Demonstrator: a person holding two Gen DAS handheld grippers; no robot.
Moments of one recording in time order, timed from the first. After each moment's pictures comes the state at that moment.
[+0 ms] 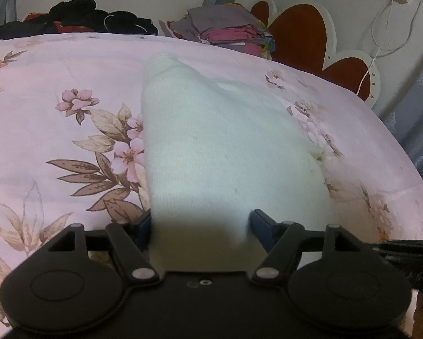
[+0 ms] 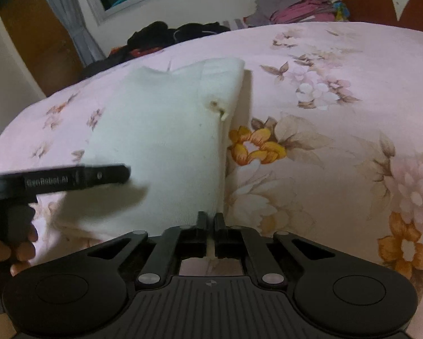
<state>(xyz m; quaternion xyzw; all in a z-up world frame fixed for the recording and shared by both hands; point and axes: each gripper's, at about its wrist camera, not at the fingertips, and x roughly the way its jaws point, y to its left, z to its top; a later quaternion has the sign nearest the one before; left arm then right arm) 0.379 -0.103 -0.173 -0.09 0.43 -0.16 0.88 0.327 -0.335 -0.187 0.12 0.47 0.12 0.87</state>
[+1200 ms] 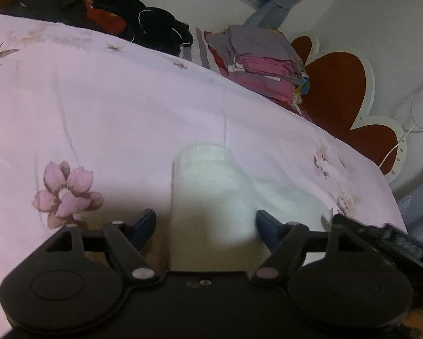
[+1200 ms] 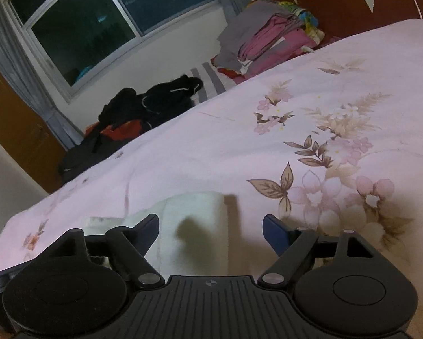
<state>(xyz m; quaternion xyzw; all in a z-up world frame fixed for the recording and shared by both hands) 0.523 -0.067 -0.181 -0.21 0.43 -0.11 0.87 0.516 -0.358 -0.205 0.23 0.41 0.07 0.88</state>
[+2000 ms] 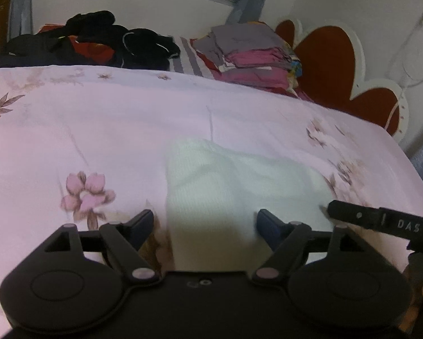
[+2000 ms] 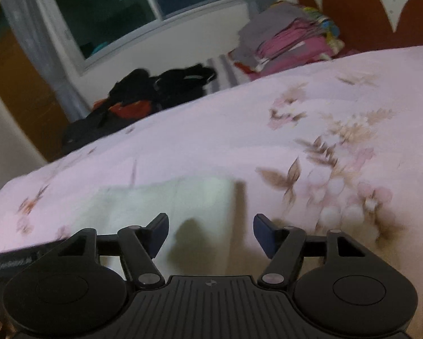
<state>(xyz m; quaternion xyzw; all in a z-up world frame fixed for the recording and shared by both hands) 0.479 -0.087 -0.153 -0.09 0.41 -0.12 0.90 0.475 -0.340 -0.194 0.16 0.42 0.10 0.89</state>
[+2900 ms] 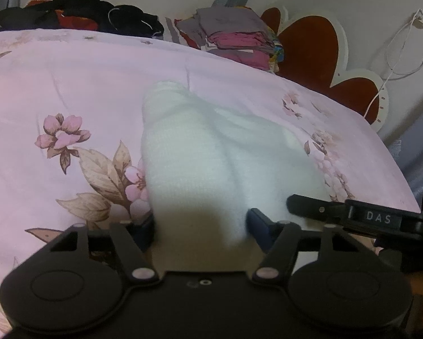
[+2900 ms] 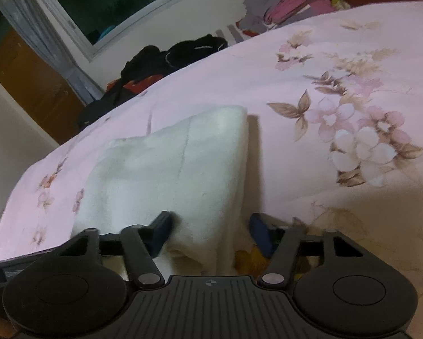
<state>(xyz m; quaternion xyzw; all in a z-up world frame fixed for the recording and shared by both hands) 0.451 -0.096 -0.178 -0.13 0.44 -0.16 0.88 0.457 -0.338 -0.219 0.22 0.46 0.13 0.85</state>
